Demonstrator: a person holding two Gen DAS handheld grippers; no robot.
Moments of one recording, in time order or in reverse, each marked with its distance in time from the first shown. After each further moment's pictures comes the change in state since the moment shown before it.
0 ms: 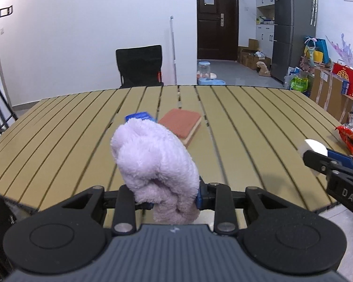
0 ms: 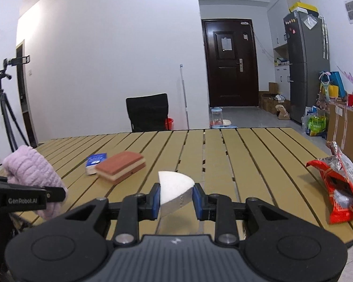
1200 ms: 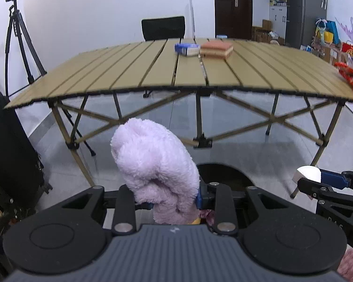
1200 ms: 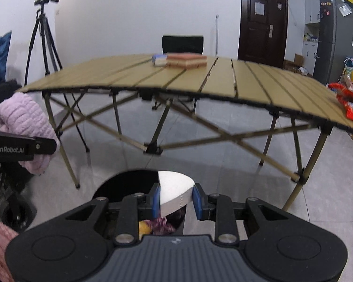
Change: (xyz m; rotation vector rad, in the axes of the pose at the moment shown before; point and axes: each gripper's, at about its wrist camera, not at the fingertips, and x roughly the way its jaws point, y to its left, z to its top) left arm -0.096 0.078 -0.180 -0.011 0.107 0.064; right arm -0.105 0.115 -0.155 -0.146 0.280 0.054
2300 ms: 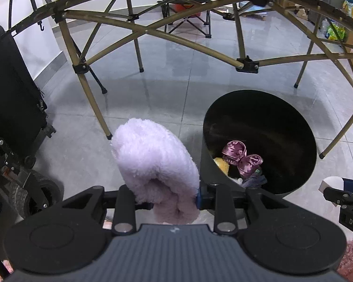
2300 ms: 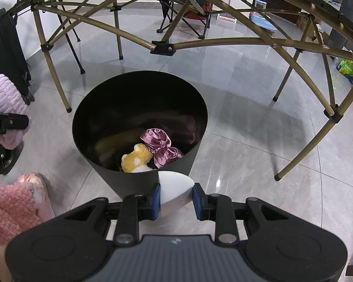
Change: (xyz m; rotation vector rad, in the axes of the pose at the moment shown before) left arm 0.089 0.058 -0.076 -0.069 0.258 0.056; right arm 0.087 0.031 -0.067 -0.058 0.367 -0.012
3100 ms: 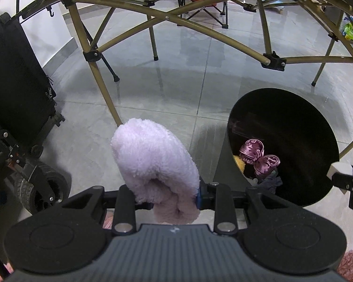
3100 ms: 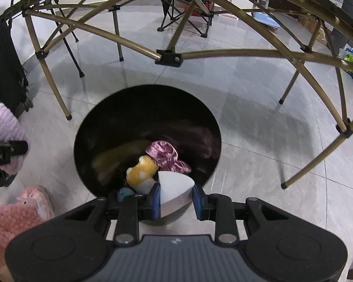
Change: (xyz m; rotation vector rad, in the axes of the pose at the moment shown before) left arm 0.025 0.016 0.016 -0.047 0.063 0.053; right arm 0.019 0.016 0.049 0.012 0.023 0.012
